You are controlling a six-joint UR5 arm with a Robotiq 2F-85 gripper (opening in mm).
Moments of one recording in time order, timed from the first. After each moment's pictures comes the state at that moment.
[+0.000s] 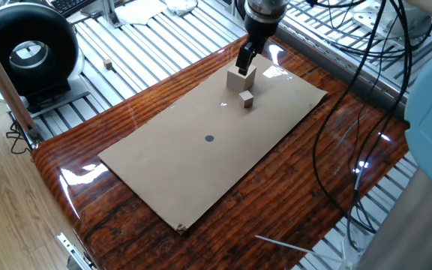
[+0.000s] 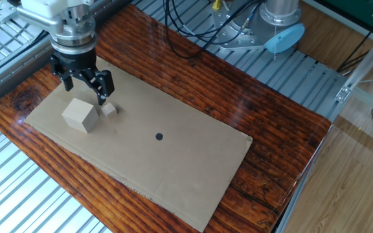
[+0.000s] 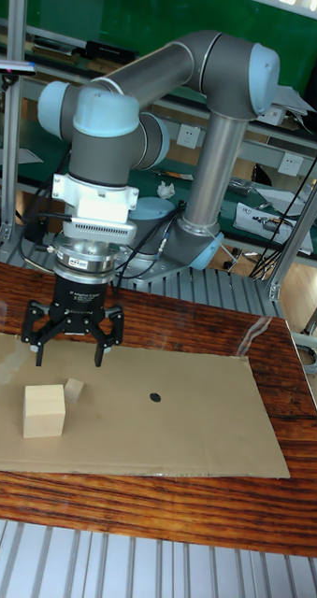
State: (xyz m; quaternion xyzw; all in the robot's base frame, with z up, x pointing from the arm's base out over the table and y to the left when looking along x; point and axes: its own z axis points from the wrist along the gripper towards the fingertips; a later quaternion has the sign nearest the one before) arm 0.598 -0.110 0.114 -0.11 0.99 0.01 0.10
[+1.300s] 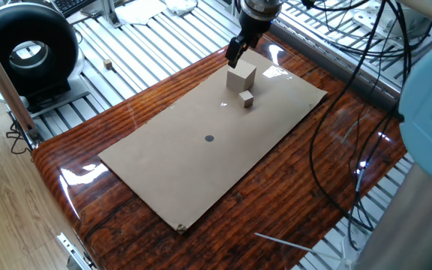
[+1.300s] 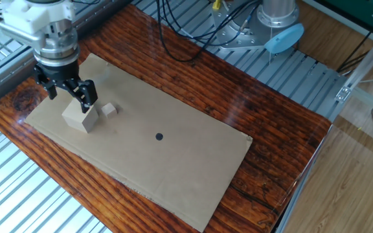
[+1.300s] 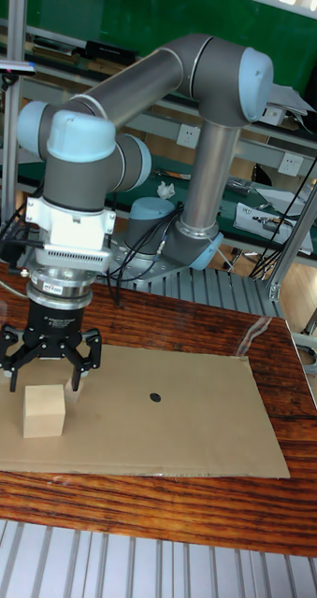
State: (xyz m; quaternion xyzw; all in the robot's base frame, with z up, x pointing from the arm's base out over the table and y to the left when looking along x) arm 0.629 -0.143 0.084 -0.13 0.99 -0.01 0.09
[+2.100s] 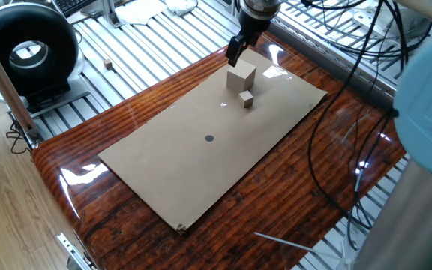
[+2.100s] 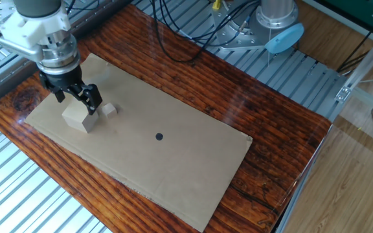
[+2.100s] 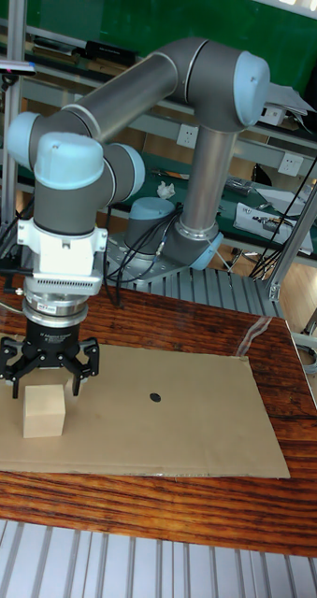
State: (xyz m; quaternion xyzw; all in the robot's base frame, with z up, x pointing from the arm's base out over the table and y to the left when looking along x) arm 0.621 -0.139 0.057 -0.12 0.99 0.01 0.06
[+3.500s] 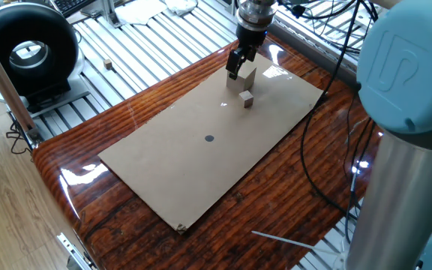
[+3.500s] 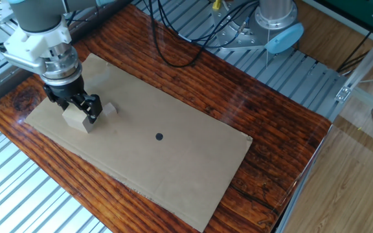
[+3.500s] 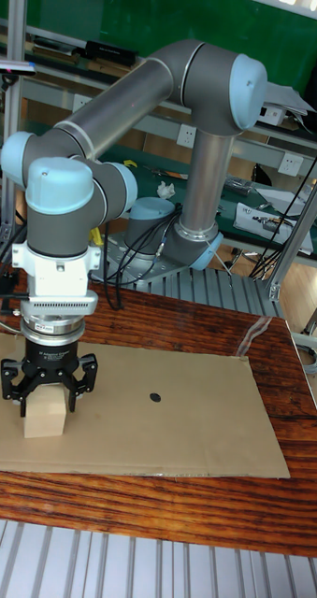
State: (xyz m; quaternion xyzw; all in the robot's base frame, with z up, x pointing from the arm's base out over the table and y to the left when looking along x) arm 0.623 -0.133 0.034 -0.14 0.99 0.03 0.05
